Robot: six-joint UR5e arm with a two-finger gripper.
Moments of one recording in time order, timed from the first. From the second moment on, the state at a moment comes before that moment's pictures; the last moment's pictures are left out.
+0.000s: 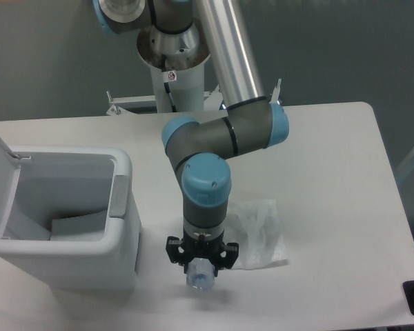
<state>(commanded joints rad) 2.35 -2.10 -1.50 -0.85 1.41 0.42</state>
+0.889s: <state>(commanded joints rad) 2.50 -1.87 -1.21 -0.82 1.12 0.26</state>
